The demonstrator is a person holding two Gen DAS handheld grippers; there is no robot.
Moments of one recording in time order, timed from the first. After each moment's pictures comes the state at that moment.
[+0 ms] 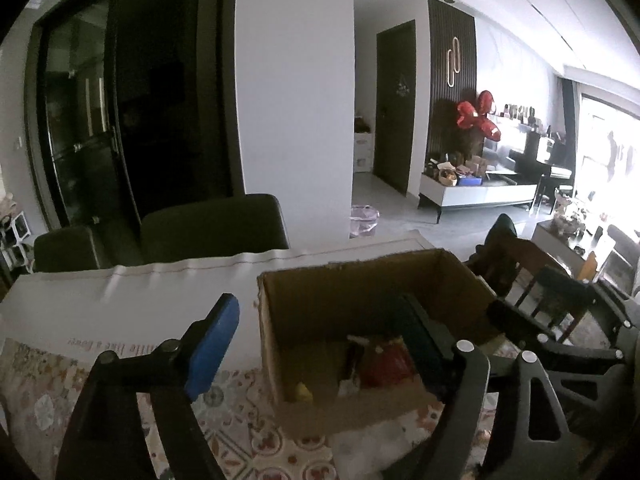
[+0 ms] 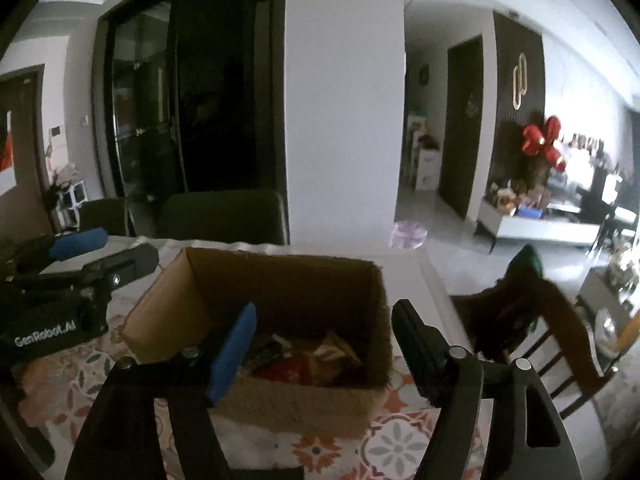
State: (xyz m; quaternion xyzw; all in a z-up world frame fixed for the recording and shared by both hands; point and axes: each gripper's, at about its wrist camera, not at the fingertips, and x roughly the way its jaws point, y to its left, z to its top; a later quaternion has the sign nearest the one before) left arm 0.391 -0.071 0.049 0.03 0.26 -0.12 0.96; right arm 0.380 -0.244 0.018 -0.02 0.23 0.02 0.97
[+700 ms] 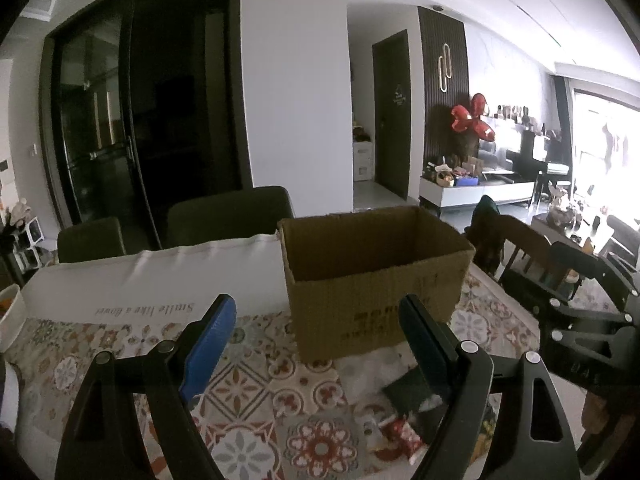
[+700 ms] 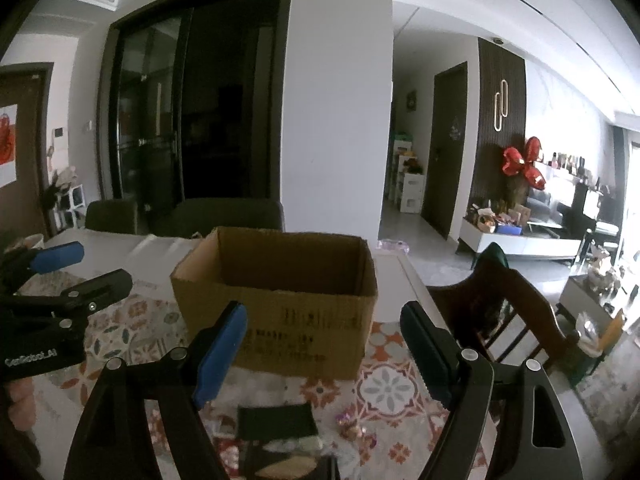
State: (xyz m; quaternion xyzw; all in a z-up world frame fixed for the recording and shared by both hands) left arm 0.275 -0.044 0.026 0.05 0.23 -0.11 0.97; right arm 0.268 -0.227 0.008 -0.03 0.20 0.00 0.98
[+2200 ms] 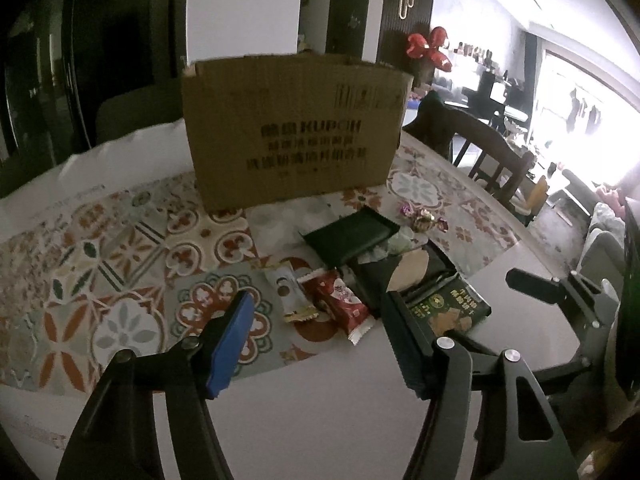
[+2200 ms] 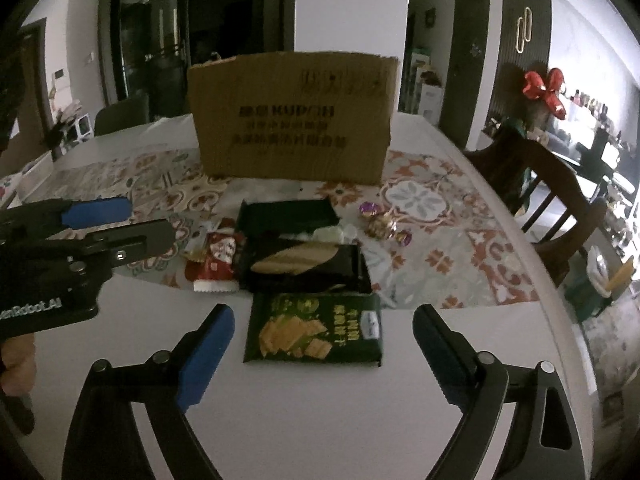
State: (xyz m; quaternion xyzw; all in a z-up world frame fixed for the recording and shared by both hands) left arm 0.250 -0.075 -0.102 0.04 0.38 -0.21 0.90; right arm 0.209 -0.227 -0.131 -0.03 0.36 0.02 0.93
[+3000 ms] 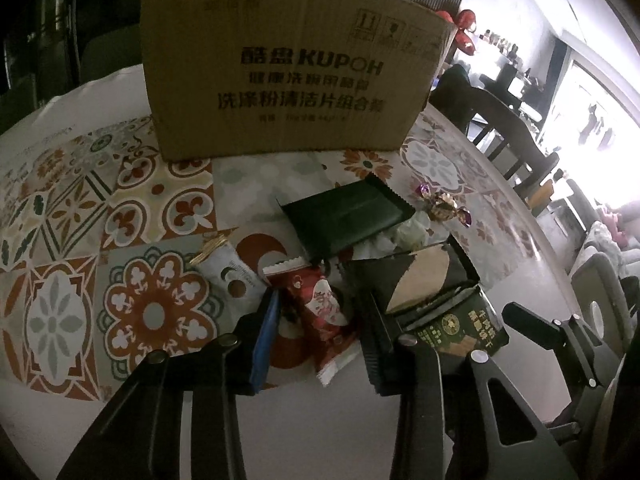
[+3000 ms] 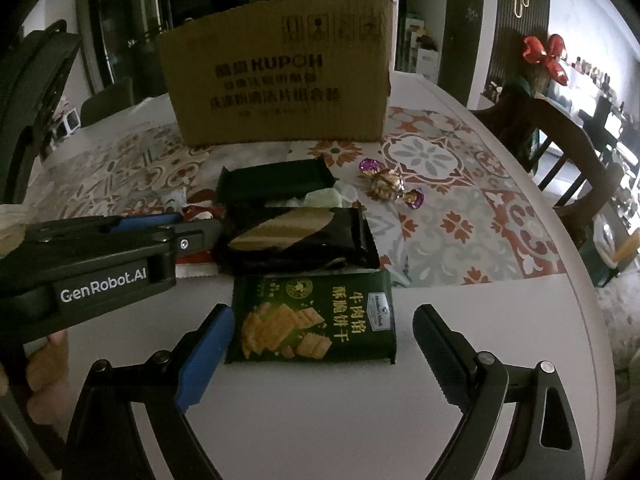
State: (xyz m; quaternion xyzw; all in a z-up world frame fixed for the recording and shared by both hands) left arm 0.295 -0.101 -0.141 0.00 0.46 -0.20 0.87; right arm 0.234 -0.230 -0.154 0.00 0.42 0.01 0.91
